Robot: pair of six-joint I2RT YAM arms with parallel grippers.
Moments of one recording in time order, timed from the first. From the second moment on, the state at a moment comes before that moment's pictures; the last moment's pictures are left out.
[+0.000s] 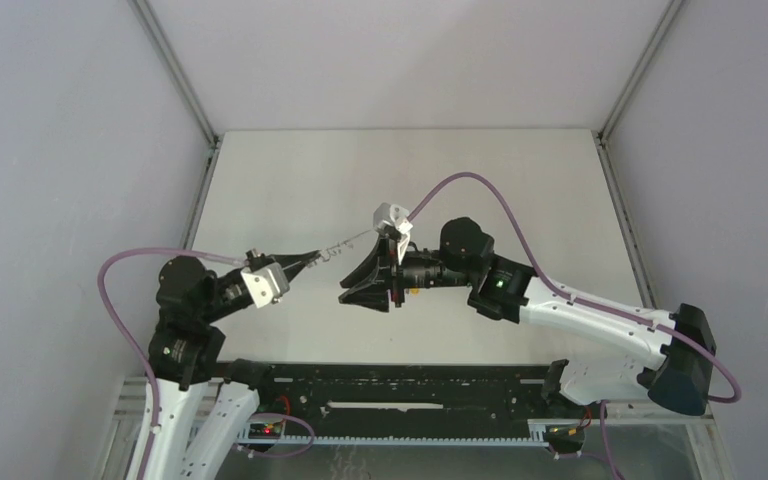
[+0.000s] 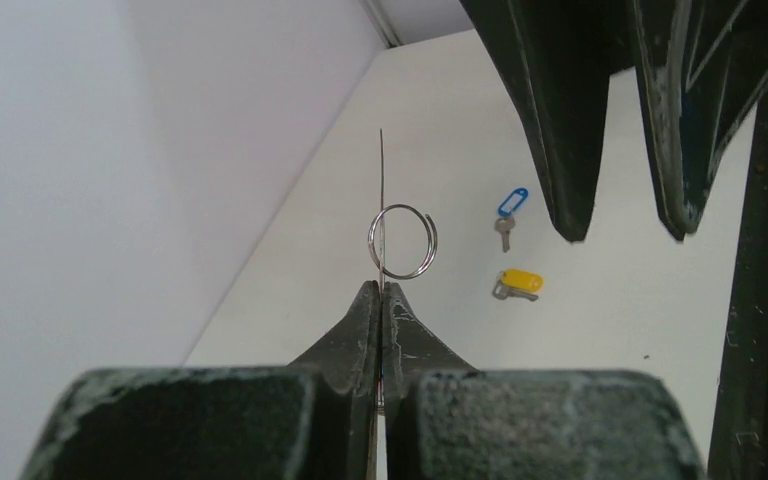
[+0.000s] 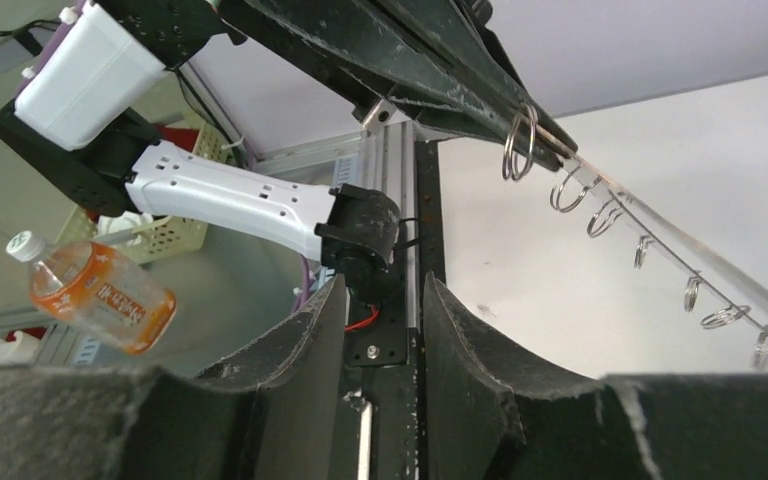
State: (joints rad) left arm -0.20 0.46 0.81 -0.40 0.87 0.55; right arm 1.06 1.25 1.07 0.17 -0.55 0.26
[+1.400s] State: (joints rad) left arm -0.22 0.45 0.75 -0.27 0.82 0.51; right arm 1.04 1.39 0.98 0.70 -0.33 0.52
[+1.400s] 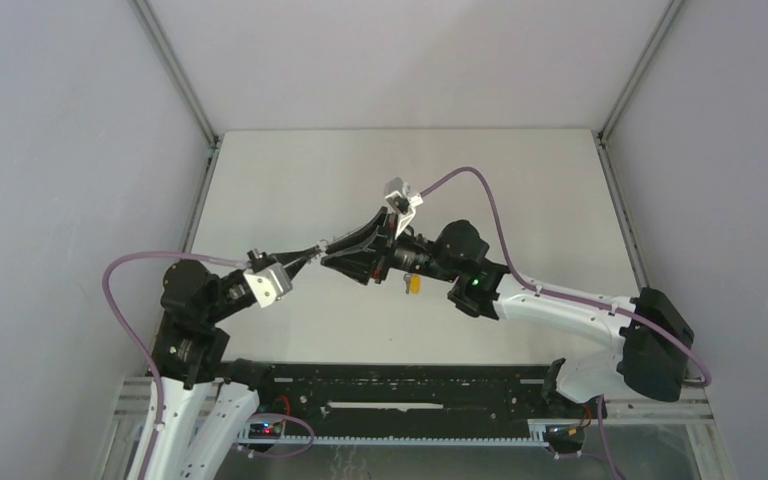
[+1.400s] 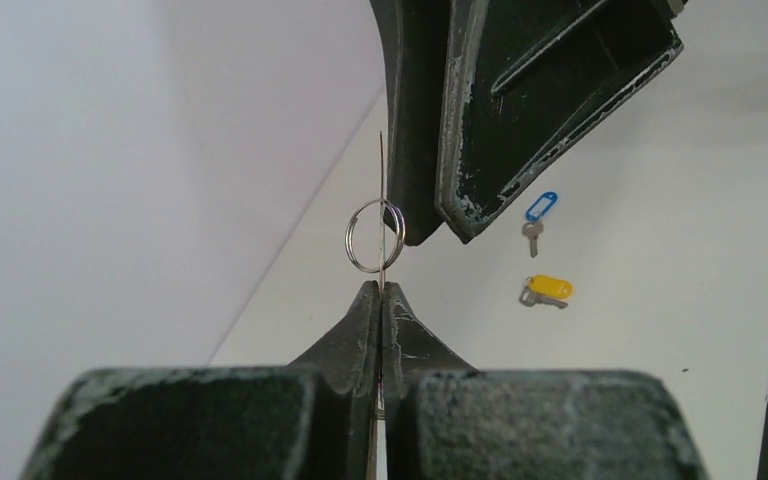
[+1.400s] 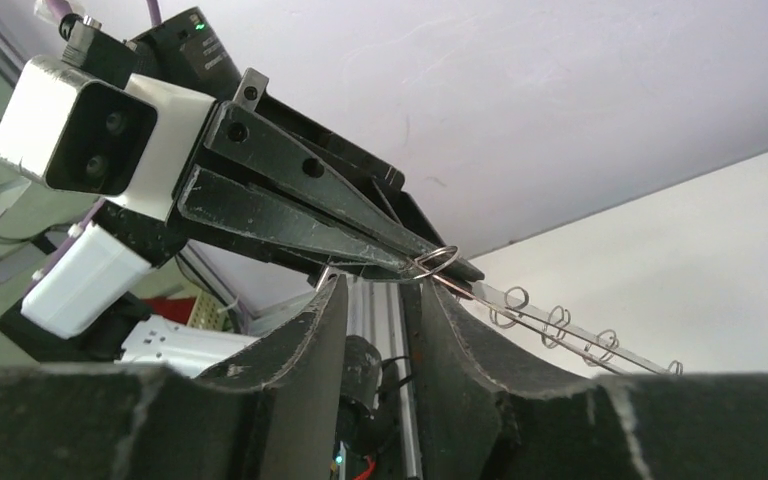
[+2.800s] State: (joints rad) left arm -0.28 0.55 0.91 -0.75 1.04 0.79; right arm 1.01 1.27 1.15 -0.10 -0.67 -0.41
